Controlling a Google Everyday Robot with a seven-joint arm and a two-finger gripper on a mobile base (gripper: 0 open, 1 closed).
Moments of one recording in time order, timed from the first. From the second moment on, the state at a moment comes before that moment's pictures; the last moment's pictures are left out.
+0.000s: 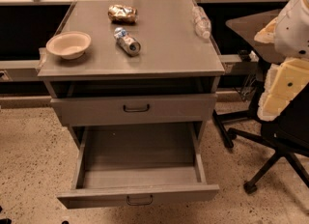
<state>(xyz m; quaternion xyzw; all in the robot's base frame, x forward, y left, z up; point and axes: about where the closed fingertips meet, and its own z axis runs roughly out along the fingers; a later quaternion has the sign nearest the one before) 0.438 -0.217 0.976 -0.60 0.78 -0.03 0.16</state>
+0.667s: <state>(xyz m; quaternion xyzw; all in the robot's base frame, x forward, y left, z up) 0.444 -0.193 0.937 -0.62 0.77 -0.01 0.15</state>
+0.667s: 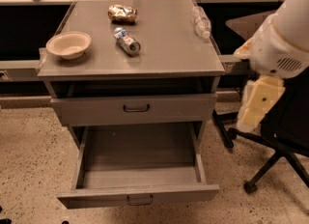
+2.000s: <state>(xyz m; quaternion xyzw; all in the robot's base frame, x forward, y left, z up) 0.381 -0.124 0.689 -0.65 0.73 0.12 0.16</state>
